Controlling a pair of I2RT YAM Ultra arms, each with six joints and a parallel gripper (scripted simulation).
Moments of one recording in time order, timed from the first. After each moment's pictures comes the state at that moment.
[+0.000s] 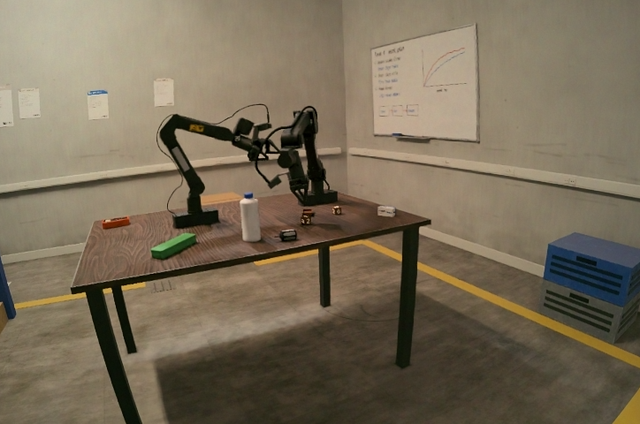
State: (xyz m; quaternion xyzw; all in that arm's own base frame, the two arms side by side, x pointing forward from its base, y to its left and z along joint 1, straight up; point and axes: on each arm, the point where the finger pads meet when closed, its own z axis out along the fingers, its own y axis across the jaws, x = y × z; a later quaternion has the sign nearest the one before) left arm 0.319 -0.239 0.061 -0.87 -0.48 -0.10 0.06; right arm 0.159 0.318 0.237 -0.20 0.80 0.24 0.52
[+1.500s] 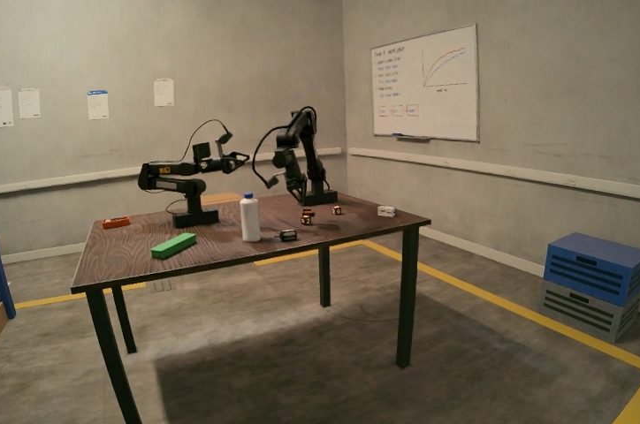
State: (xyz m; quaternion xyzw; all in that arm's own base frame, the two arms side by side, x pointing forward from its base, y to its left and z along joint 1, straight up) left arm 0.315 -0.246 0.064 -0.87 -0.47 -0.12 0.07; right arm 0.149 0.201 0.225 -0.28 0.61 0.39 0.63
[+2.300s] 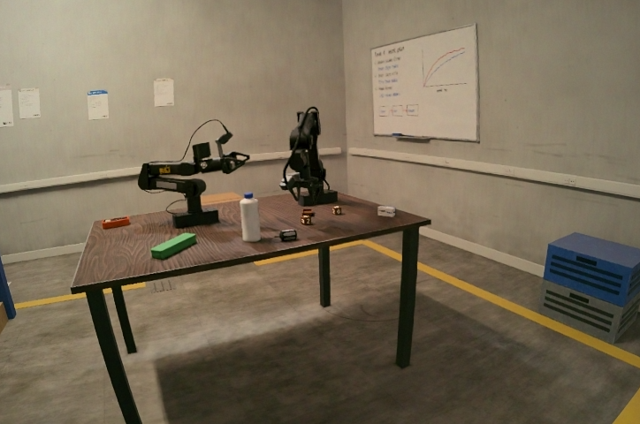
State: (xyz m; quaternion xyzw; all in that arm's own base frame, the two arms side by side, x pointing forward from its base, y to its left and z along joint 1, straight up) left arm 0.316 -0.233 0.053 -0.58 -0.81 -0.02 0.05; right arm 0.149 0.202 0.225 -0.28 0.61 0.39 0.63
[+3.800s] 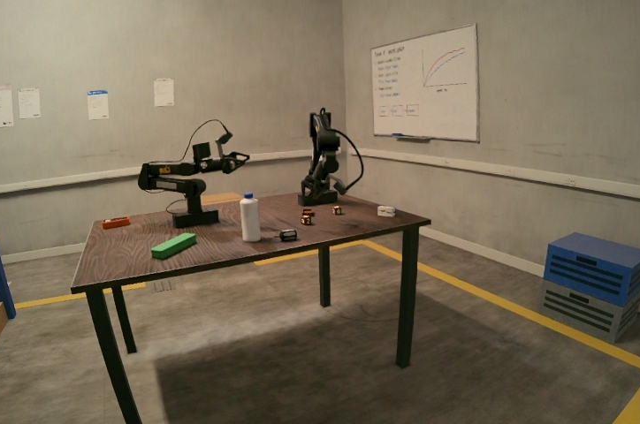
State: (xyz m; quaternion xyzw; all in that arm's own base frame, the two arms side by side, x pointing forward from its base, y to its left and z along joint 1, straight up) left arm 0.333 -0.221 0.062 0.29 -0.93 0.11 0.19; right arm 0.149 0.202 0.225 -0.28 0.61 0.39 0.63
